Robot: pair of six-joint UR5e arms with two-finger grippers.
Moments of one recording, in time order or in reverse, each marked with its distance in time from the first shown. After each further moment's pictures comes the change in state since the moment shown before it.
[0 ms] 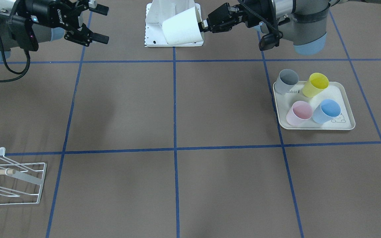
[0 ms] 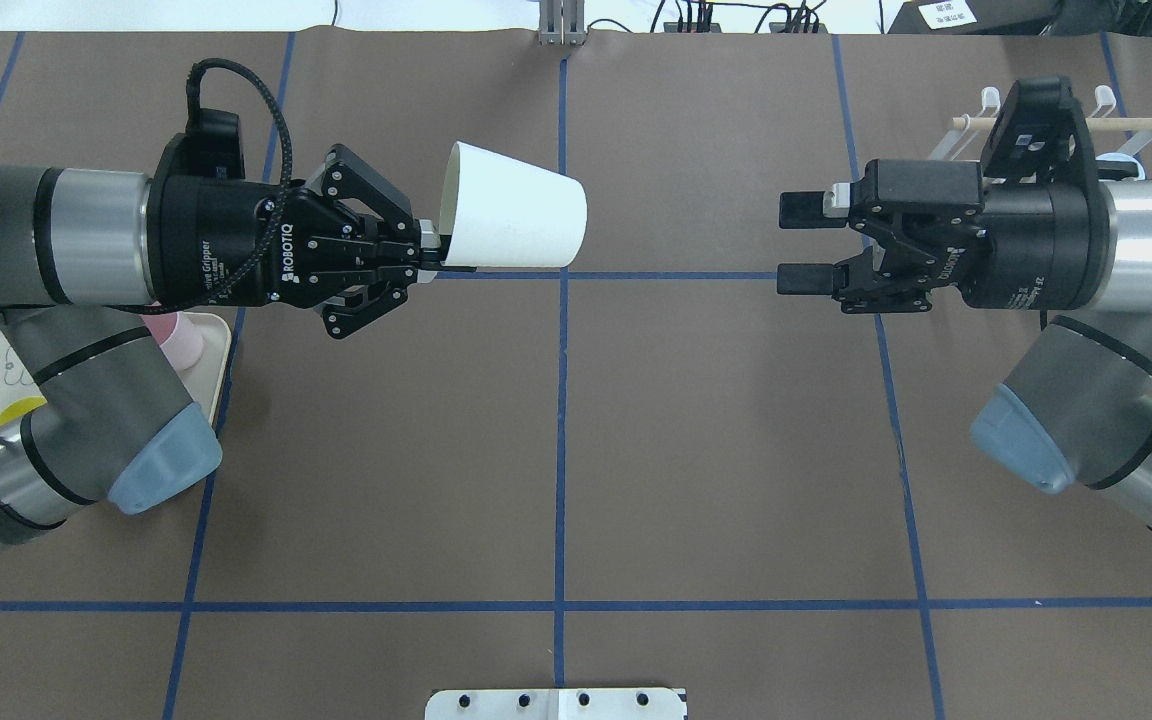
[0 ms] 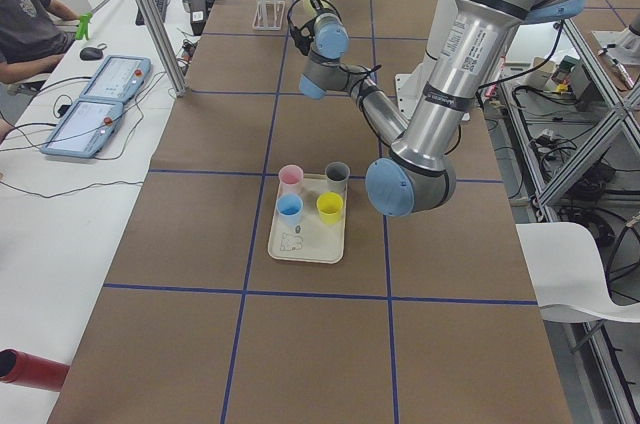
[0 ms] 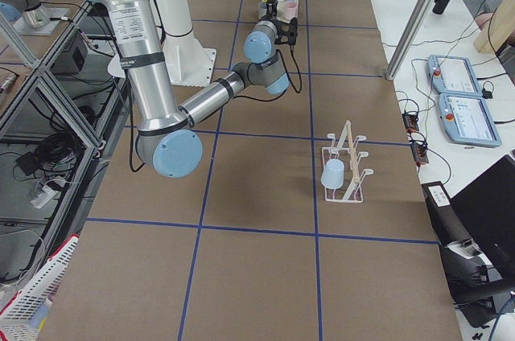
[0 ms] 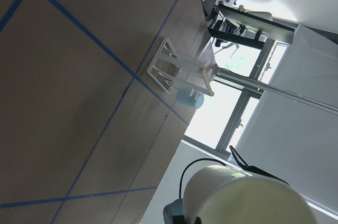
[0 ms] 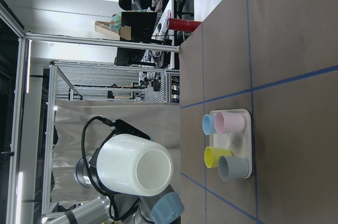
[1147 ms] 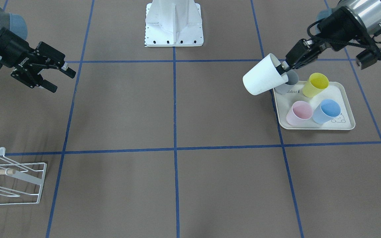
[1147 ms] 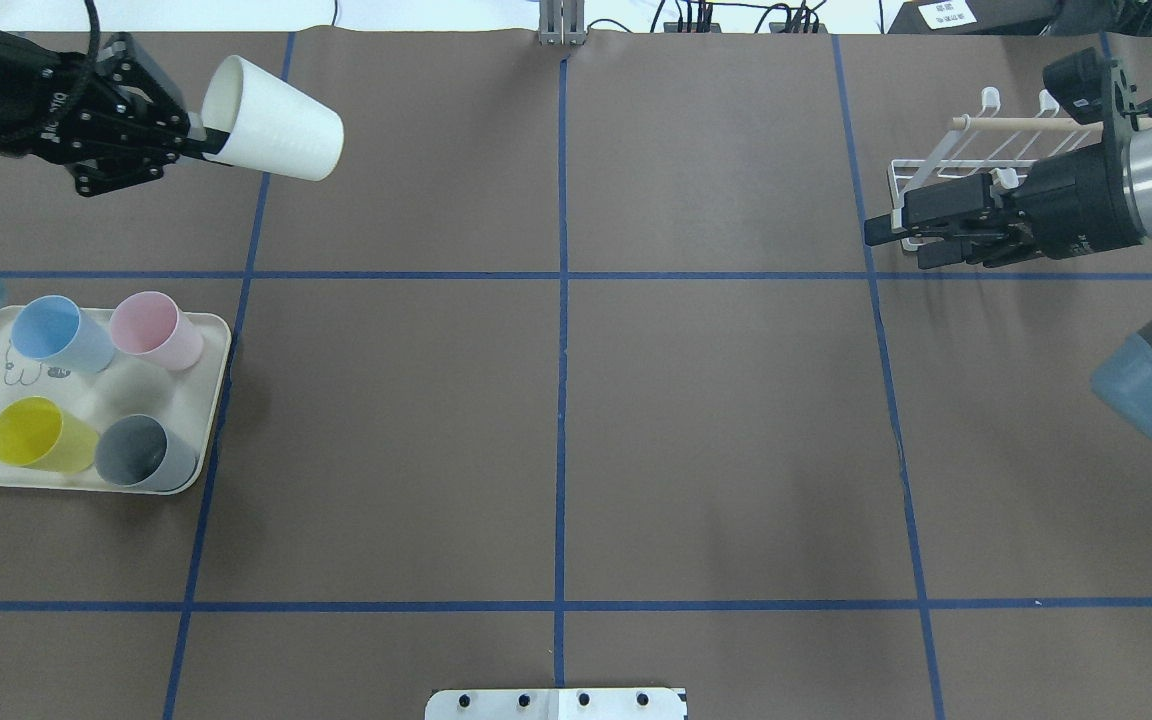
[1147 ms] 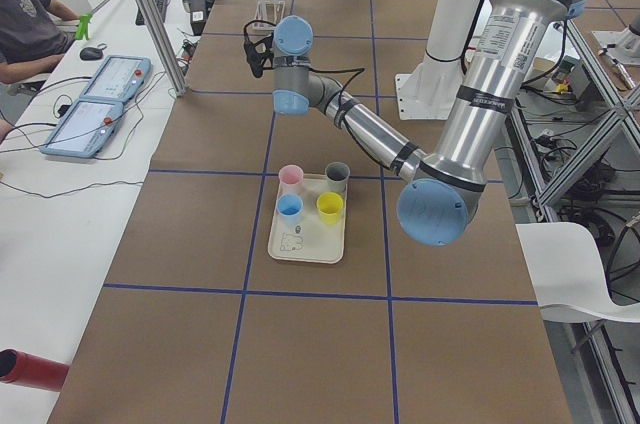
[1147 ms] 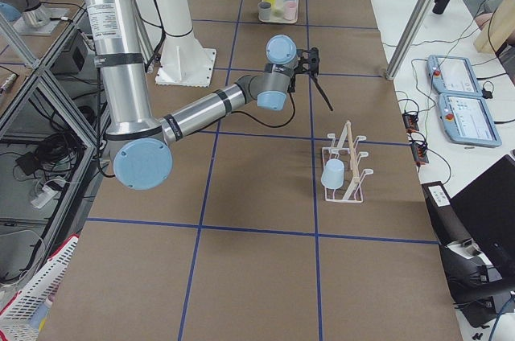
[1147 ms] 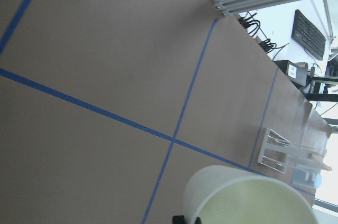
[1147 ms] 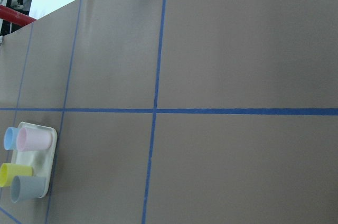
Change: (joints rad) left arm -0.309 0.119 -0.041 0.437 -0.278 0.493; right arm 0.193 -0.129 0.020 -0.674 0.267 -0.669
